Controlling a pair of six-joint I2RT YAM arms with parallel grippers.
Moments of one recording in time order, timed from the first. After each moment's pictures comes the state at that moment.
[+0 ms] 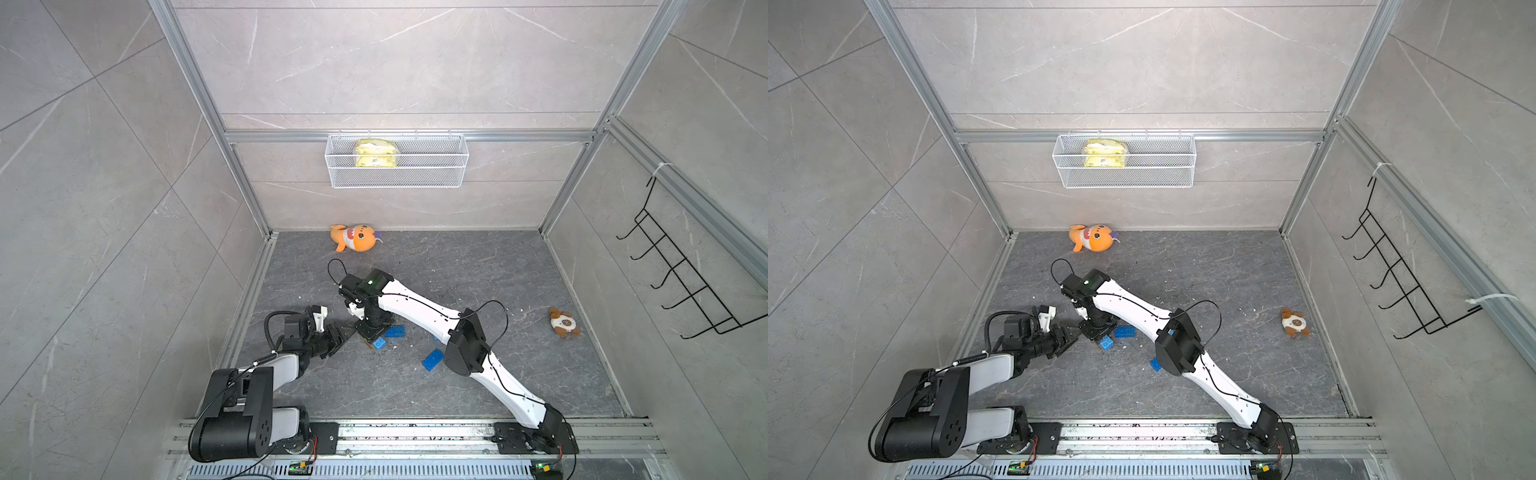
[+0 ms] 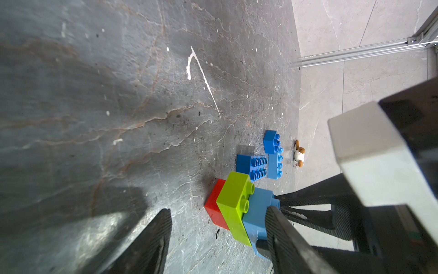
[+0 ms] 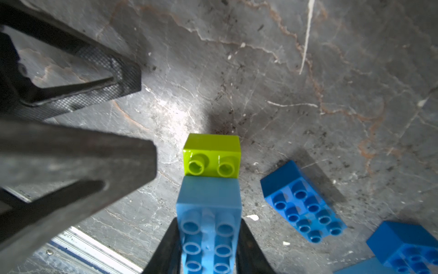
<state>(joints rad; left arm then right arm) -0.01 1.30 0.27 0.26 0.78 -0.69 0.99 2.59 2.57 -1.53 -0.10 0.17</state>
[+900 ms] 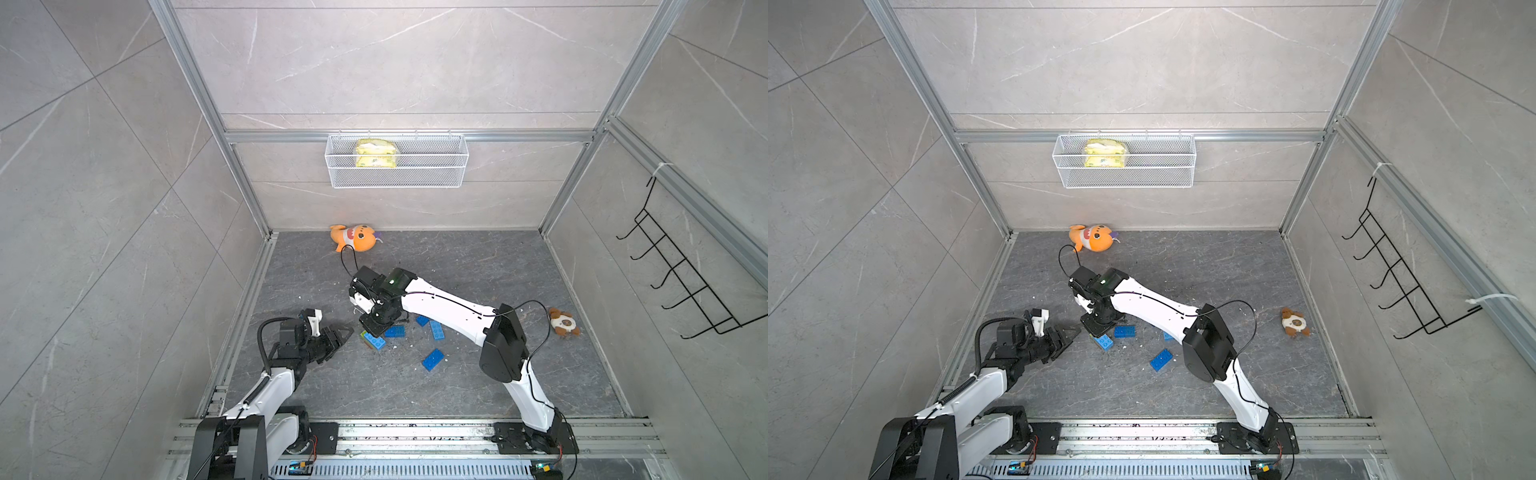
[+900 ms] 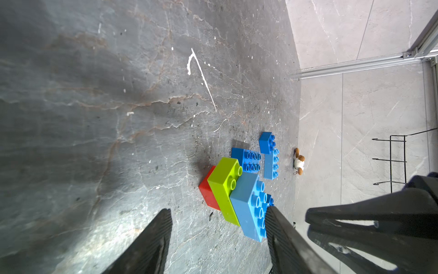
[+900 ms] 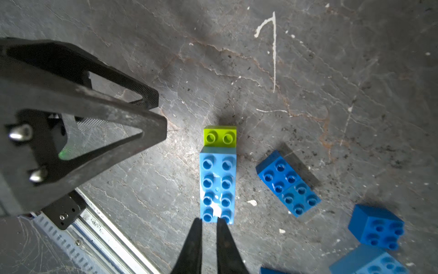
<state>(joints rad) -0.01 1.05 0.24 0.06 0.71 -0.74 0.98 2.23 2.09 -1.16 -0.13 0.19</state>
